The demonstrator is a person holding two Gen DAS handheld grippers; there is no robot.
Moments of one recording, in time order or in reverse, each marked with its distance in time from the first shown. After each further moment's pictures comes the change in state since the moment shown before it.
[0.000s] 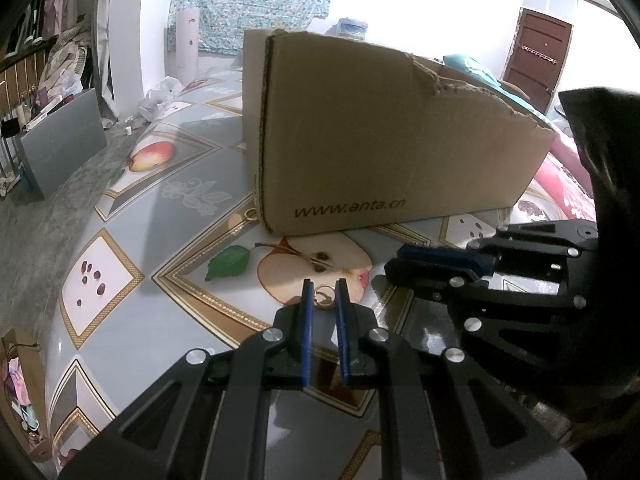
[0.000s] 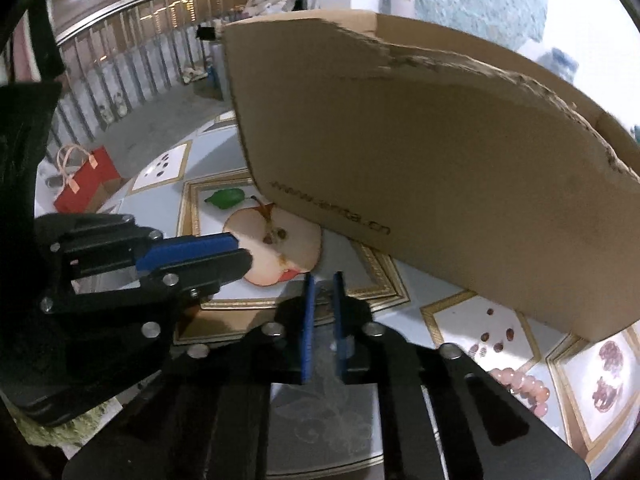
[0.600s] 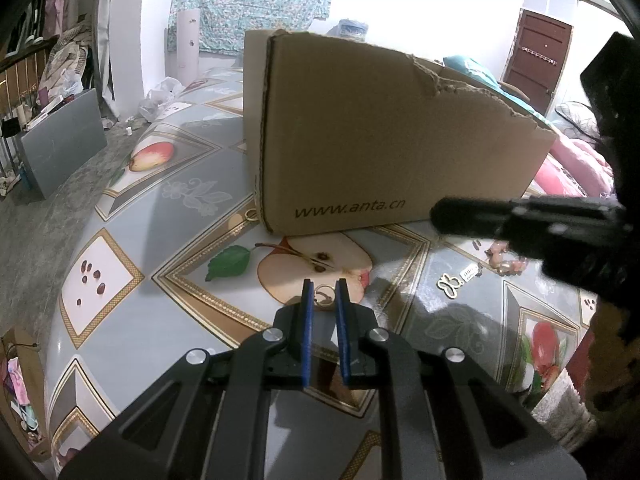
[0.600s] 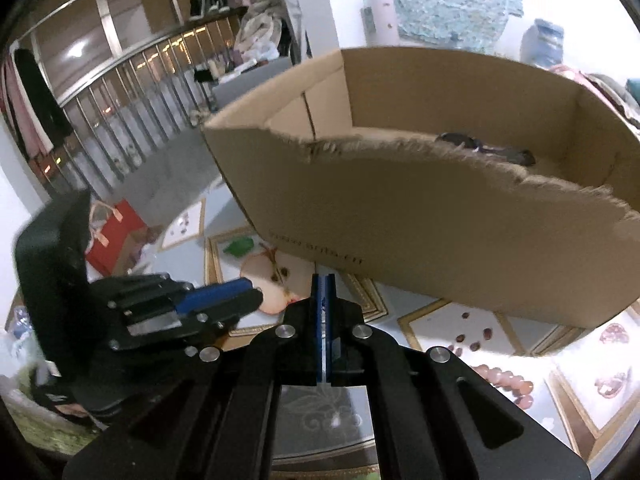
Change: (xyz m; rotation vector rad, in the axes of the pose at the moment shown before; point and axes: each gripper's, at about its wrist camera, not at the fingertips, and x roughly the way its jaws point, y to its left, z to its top) left arm 0.000 0.001 0.000 -0.003 -0.003 0.000; right arm -0.037 -0.041 0.010 0.183 -0.074 0.131
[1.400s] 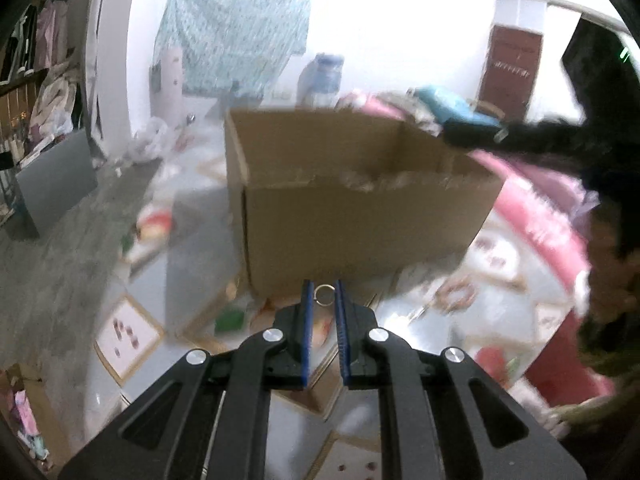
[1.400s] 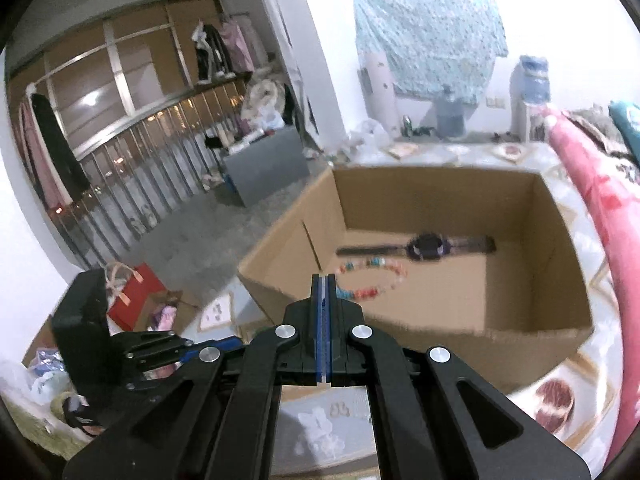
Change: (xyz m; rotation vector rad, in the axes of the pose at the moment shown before) left arm -0.066 -0.019 0.038 0.055 -0.147 -0.061; right arm -0.076 -0.015 0.058 0.034 -0.232 0.060
